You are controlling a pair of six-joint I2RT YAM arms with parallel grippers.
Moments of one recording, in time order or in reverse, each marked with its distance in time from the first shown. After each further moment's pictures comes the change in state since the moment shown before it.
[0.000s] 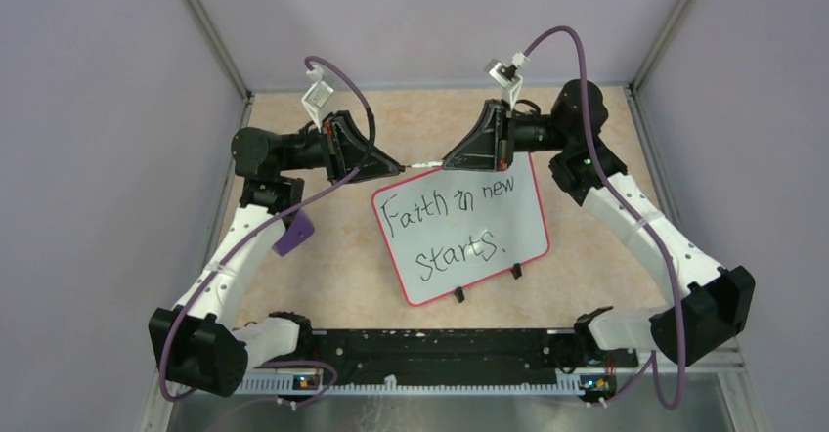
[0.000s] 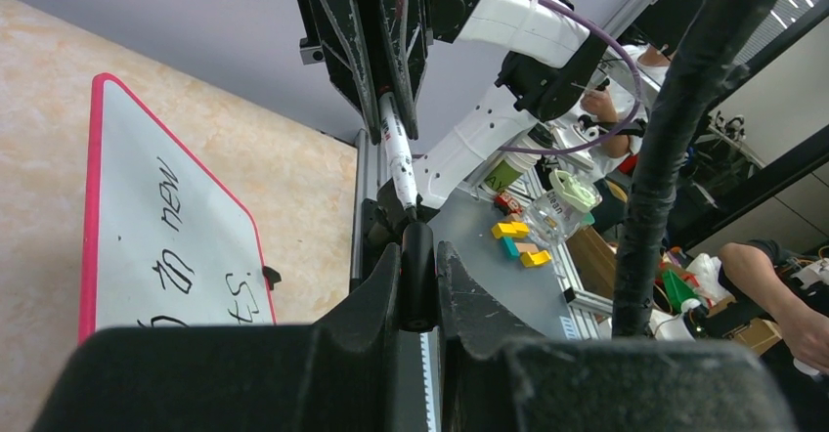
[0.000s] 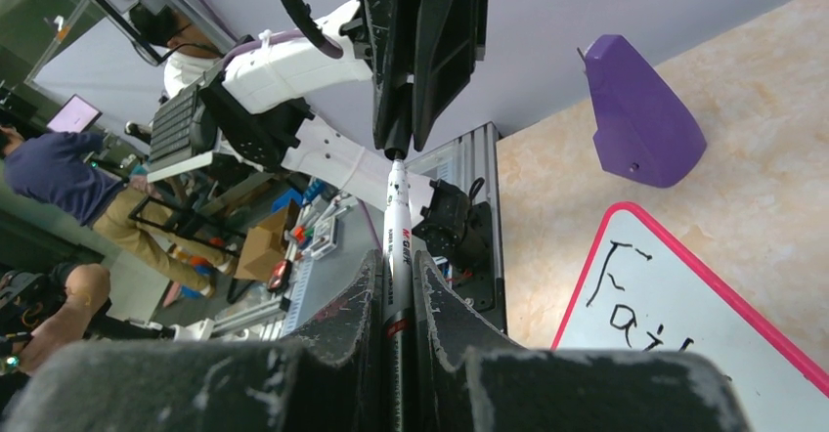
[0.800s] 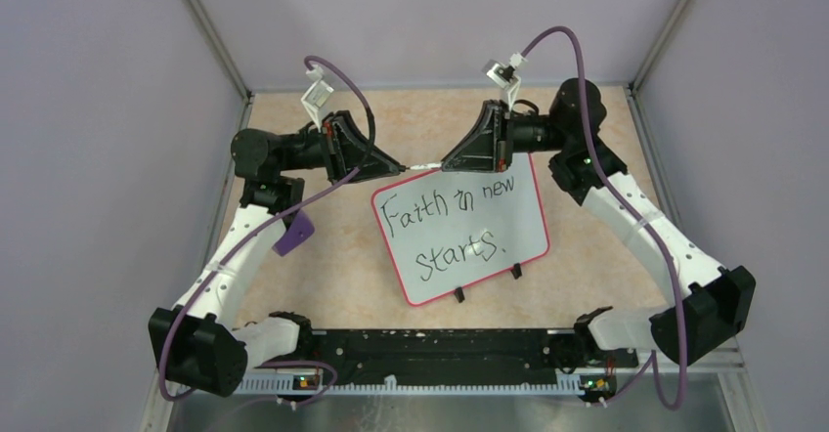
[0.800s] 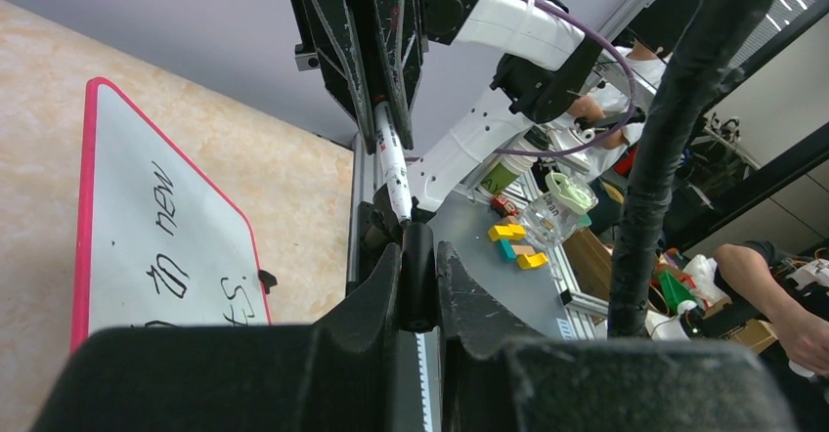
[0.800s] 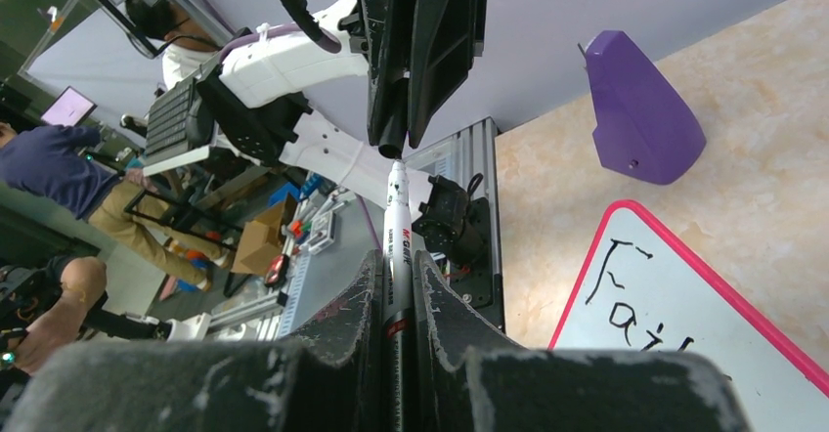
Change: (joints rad) left arm -0.006 0.000 0.000 0.023 -0.007 -0.024; right arm 0.010 0.002 0.020 -0.040 0.002 -0.036
